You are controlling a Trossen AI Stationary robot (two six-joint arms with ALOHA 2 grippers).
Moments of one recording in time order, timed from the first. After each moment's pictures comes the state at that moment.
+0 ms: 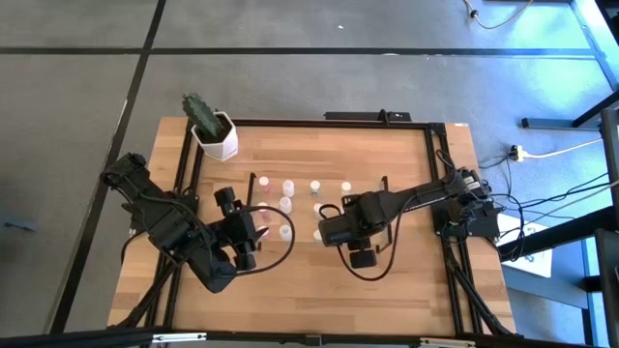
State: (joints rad) left arm -0.70 1.56 1.75 -1.40 -0.93 -0.77; right arm 0.31 1.94 1.91 -1.49 0.03 0.18
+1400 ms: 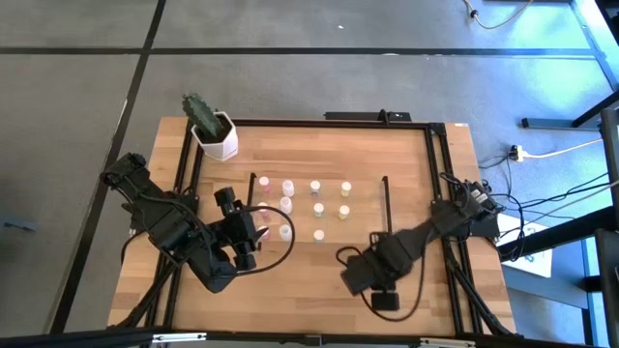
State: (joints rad) left arm -0.70 1.56 1.75 -1.40 -0.93 -0.77; right arm 0.57 1.94 1.94 -1.57 -0.15 0.59
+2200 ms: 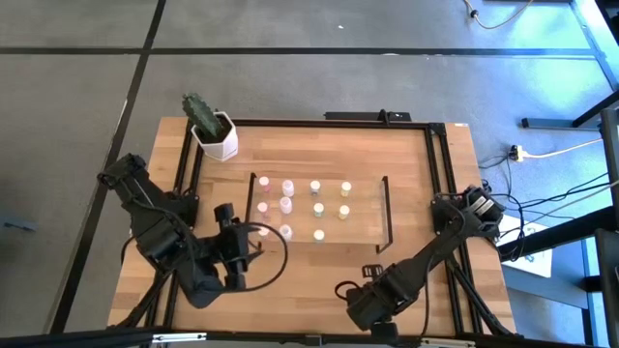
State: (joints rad) left arm -0.79 1.56 1.75 -1.30 -0.85 -0.78; right arm 0.71 1.94 1.64 -1.05 -0.15 0.65
